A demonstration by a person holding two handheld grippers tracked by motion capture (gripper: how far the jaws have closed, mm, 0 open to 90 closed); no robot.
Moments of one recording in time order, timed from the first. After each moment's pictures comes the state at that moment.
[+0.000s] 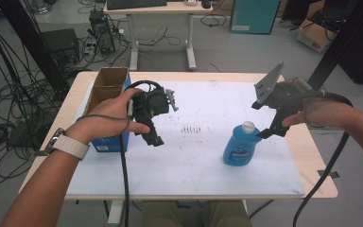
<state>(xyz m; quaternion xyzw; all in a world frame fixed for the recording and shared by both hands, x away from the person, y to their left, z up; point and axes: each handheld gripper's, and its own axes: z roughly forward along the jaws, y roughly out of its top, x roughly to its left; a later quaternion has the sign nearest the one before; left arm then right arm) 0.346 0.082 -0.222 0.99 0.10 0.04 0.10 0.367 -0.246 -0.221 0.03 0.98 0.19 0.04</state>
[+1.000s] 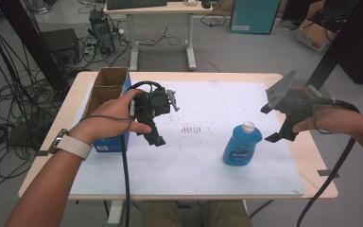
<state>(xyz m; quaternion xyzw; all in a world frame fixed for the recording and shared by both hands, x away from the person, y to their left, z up) 0.349 0.080 -0.227 0.99 0.10 0.04 0.11 0.369 -0.278 -0.242 0.04 0.98 0.21 0.04</state>
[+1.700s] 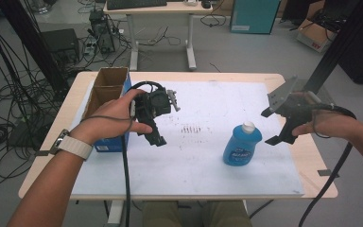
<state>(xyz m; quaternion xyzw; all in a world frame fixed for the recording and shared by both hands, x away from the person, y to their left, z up) 0.349 0.078 -0.228 0.99 0.10 0.04 0.12 0.373 -0.289 -0.262 0.05 0.97 0.22 0.03</state>
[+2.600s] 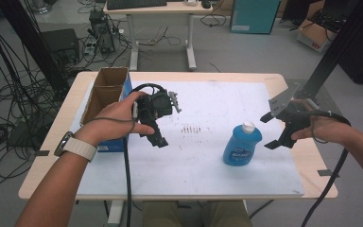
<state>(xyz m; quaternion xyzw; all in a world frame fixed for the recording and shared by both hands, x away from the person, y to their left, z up) 0.351 0.075 -0.235 0.99 0.10 0.04 0.12 0.377 -0.302 -0.291 0.06 0.97 0.25 0.02</state>
